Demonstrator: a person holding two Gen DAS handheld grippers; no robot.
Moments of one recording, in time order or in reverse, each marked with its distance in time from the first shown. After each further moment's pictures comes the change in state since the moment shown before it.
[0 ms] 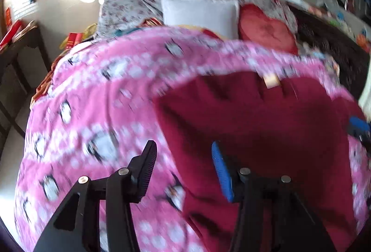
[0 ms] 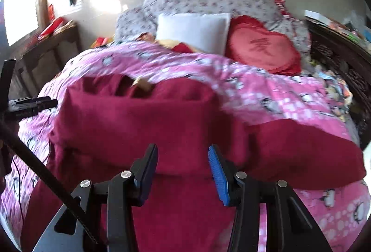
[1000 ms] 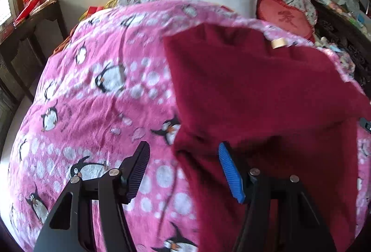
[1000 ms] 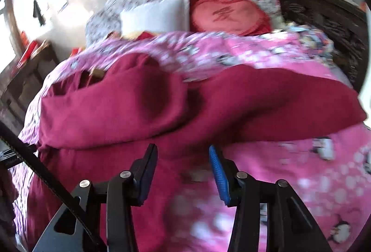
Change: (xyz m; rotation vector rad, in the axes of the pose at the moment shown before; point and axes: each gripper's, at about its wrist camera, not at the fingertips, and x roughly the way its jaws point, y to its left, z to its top) left arm -0.016 -0.015 -0.048 -0.125 0.075 0.073; right arm -0.016 -0.085 -0.052 0.257 0.045 -0.068
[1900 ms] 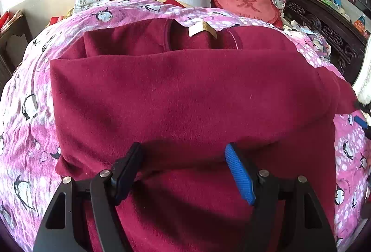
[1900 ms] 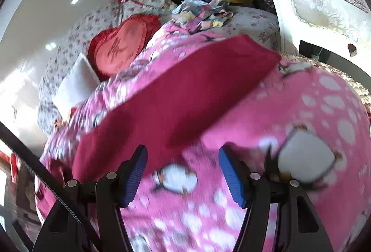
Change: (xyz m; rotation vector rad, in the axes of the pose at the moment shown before) left arm 0.038 -0.118 0.015 0.101 0.045 -0.123; right arm -0.014 -0.224 -0.003 0.619 -0.077 -0.071
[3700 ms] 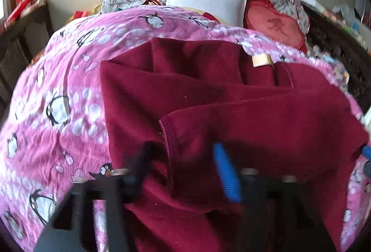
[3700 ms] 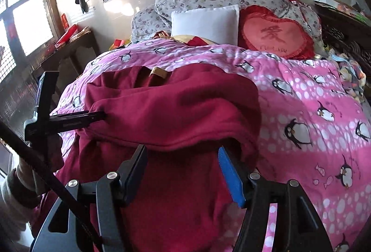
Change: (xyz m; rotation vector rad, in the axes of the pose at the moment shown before) left arm -0.001 0.065 0.013 -0.096 -0.065 0.084; right arm -0.027 0.238 -0.156 -0.793 0.121 0.302
